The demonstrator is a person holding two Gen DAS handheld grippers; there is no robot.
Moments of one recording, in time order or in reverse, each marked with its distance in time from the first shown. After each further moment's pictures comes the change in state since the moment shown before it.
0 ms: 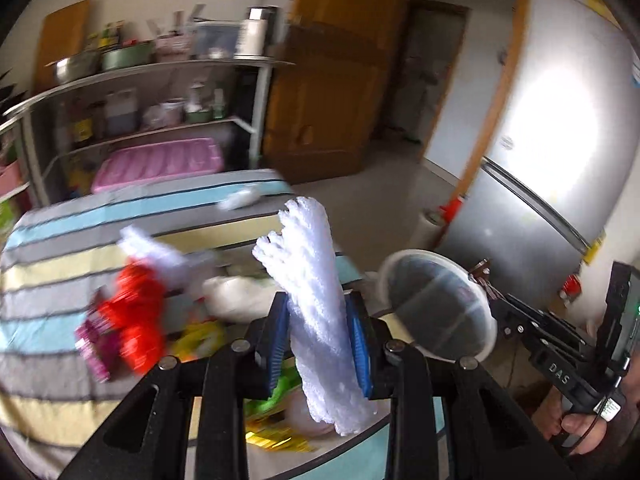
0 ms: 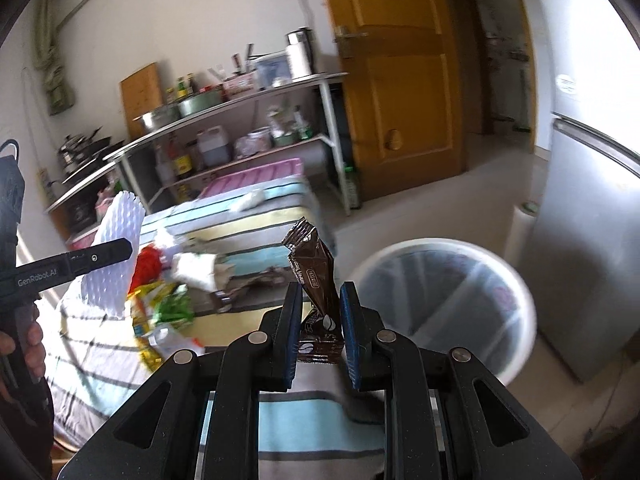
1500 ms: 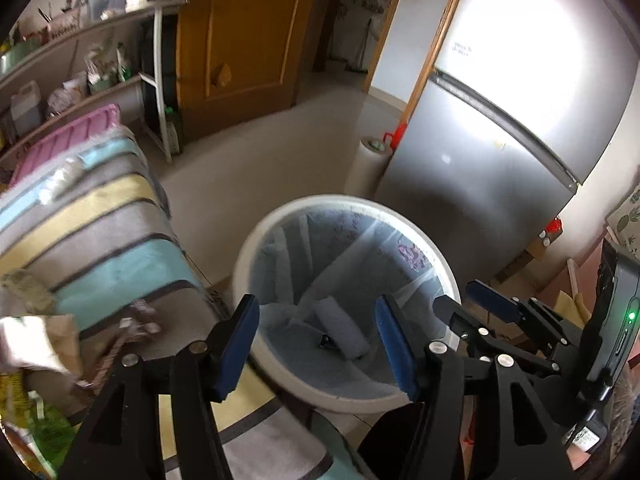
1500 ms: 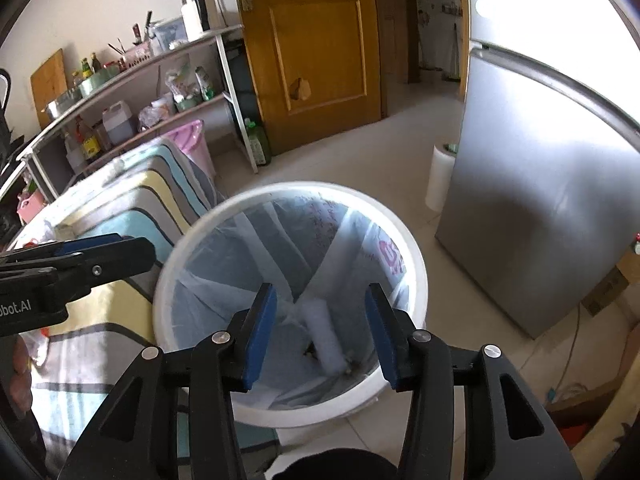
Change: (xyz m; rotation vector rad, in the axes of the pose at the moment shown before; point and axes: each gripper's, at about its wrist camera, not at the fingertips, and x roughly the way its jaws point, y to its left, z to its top) left arm 0.128 -0.131 0.003 0.126 0.227 -0.125; right arm 0.042 -0.103 -0.014 0.084 0.144 -0.211
